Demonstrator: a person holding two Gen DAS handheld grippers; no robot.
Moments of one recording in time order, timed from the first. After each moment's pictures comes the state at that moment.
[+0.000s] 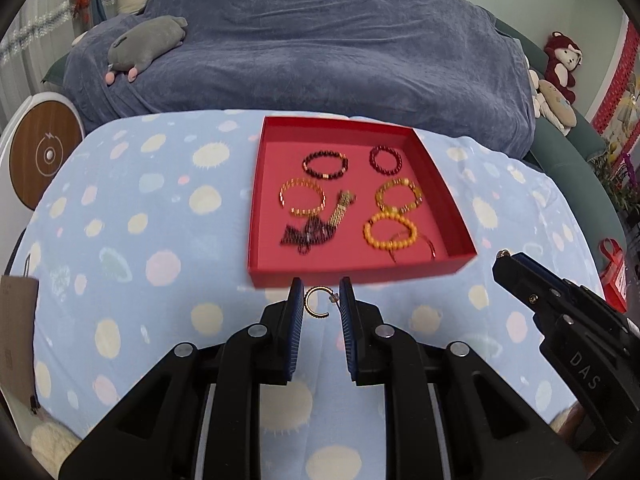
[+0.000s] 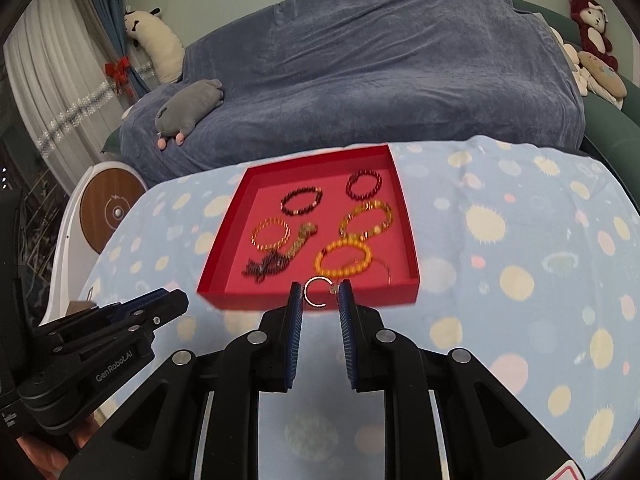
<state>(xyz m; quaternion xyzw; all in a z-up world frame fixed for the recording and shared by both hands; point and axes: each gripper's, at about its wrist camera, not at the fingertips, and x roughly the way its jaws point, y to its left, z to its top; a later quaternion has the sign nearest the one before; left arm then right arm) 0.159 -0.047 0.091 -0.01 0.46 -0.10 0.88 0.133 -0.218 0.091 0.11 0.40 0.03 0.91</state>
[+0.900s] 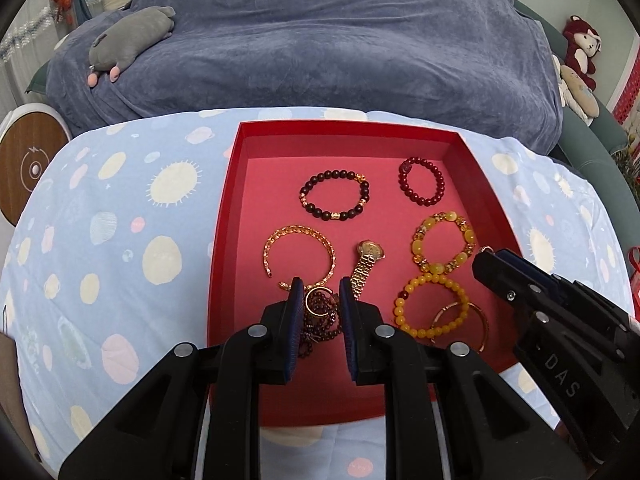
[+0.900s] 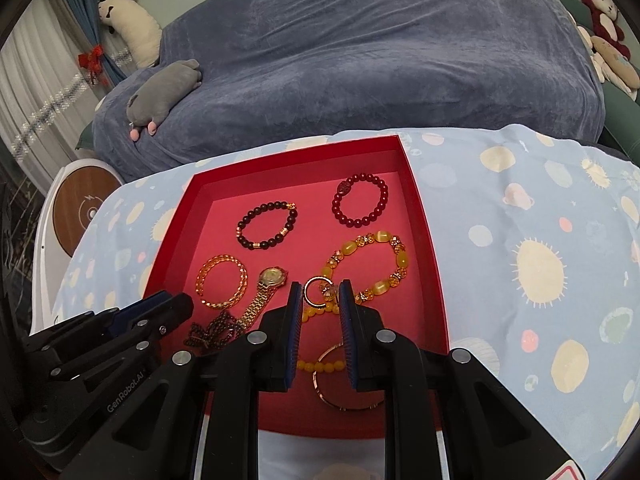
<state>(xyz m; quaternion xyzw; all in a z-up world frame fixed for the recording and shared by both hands) 0.273 -0.076 0.034 0.02 0.49 -0.09 0.87 0.253 -0.225 0.028 0.12 0.45 0.02 0.89</state>
